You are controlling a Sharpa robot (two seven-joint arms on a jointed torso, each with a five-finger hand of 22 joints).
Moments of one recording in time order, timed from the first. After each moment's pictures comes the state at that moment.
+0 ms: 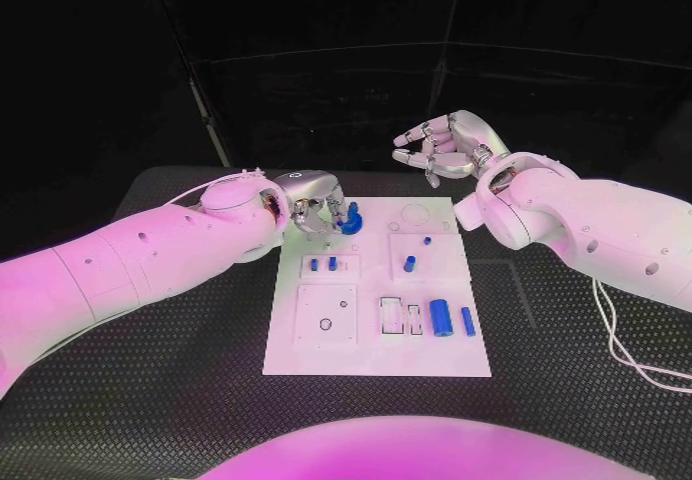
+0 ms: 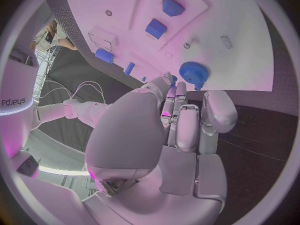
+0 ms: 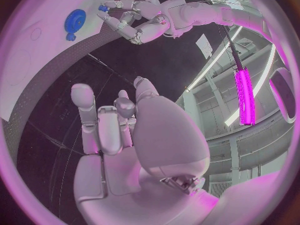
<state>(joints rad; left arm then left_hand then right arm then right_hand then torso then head) 1.16 -0.59 0.03 1.24 -1.52 -0.13 0.04 1.49 -0.12 0.34 0.13 0.12 1.13 0.13 0.12 0.11 1.20 0.07 0.13 0.07 1.47 -0.01 1.34 1.14 0.11 1.41 0.09 1.09 1.25 1.11 -0.77 0.18 1.44 -0.82 -0.41 0.11 1.46 -0.05 -0.08 0.24 0.45 0.93 0.15 0.19 0.07 1.22 0.06 1.12 1.07 1.47 0.00 1.36 1.25 0.13 1.13 0.10 1.16 0.80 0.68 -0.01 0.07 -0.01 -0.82</state>
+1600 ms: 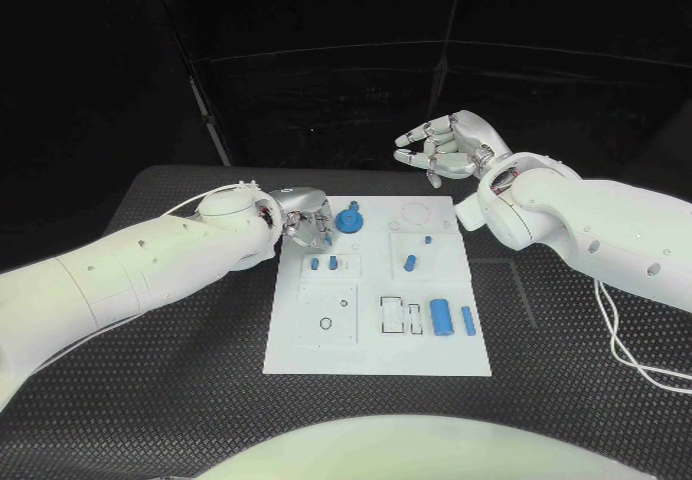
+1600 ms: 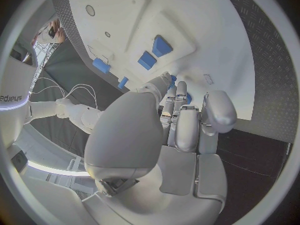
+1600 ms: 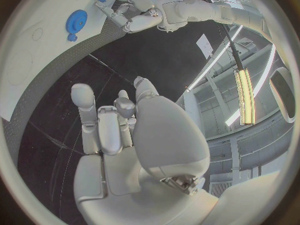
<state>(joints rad) 1.12 -0.58 0.04 1.20 -1.49 -0.05 0.00 1.48 -0.14 0.34 0.13 0.12 1.13 0.13 0.11 0.11 1.21 0.07 0.12 0.07 1.47 -0.01 1.34 1.14 0.12 1.41 0.09 1.09 1.25 1.11 -0.77 0.18 1.44 -0.82 -0.41 0.11 1.46 -0.05 -0.08 0.24 0.45 0.93 0.15 0.19 0.07 1.22 0.06 1.12 1.07 1.47 0.00 1.36 1.25 0.13 1.13 0.10 1.16 0.80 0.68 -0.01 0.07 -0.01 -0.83</state>
